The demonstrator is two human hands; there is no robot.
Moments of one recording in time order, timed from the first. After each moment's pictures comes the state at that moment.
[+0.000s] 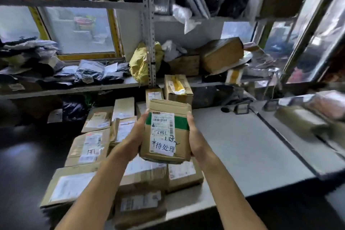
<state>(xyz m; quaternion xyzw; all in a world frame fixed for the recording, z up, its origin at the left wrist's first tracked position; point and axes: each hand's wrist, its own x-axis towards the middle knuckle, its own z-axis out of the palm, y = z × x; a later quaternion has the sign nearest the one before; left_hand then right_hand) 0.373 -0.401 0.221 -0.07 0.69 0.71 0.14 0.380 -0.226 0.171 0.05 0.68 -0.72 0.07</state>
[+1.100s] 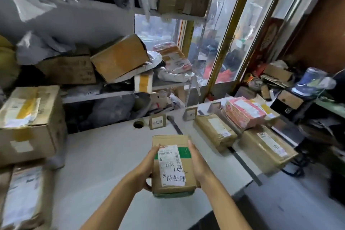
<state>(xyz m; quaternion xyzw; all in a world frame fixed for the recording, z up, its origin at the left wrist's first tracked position) 0.251 0.083 0.102 -0.03 0.68 0.58 0.44 0.314 0.256 0.098 0.27 0.69 -0.67 0.00</state>
